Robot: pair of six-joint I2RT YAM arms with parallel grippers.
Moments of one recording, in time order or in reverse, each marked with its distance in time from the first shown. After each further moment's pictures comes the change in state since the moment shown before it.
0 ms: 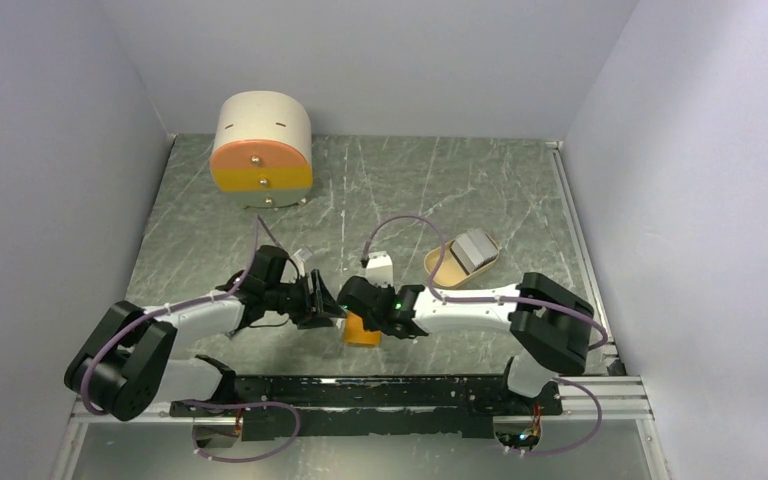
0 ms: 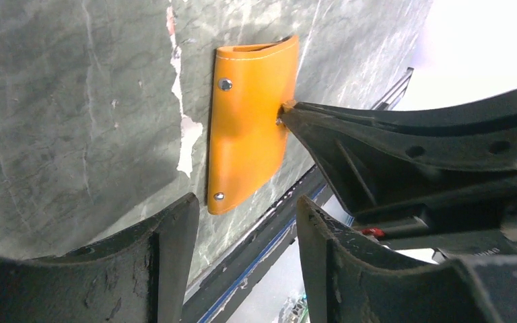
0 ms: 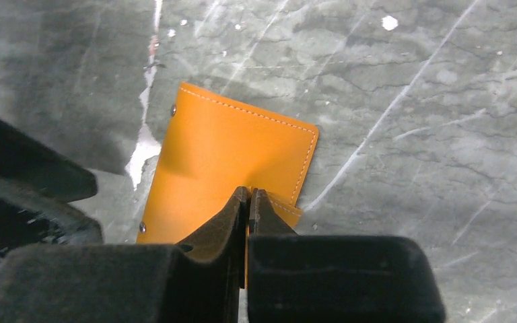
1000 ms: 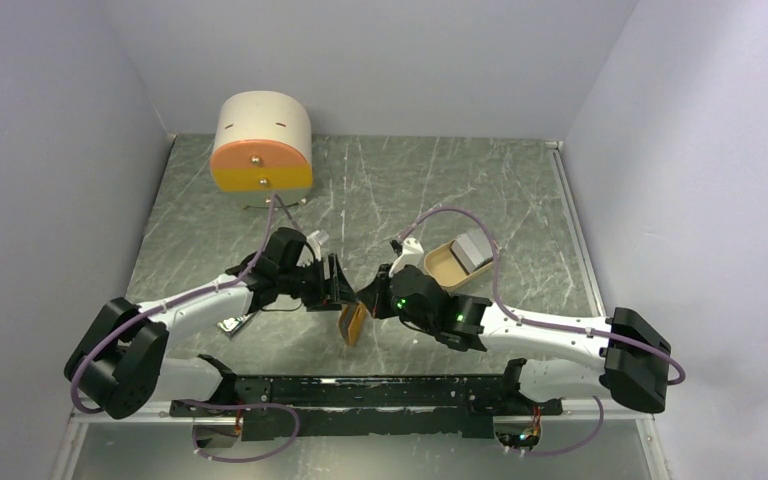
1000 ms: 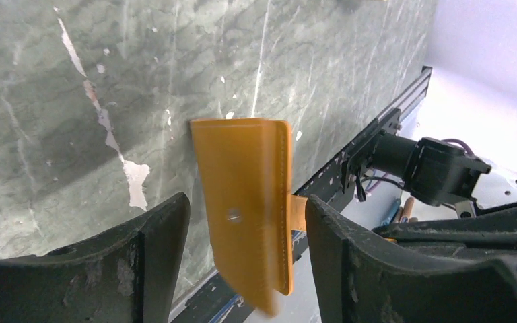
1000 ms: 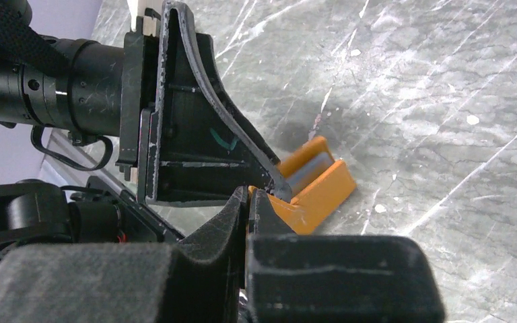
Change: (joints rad) left arm -0.111 0.019 0.210 -0.161 -0.144 0.086; right arm -0.047 -0.460 -0.270 0.438 -0.150 -0.067
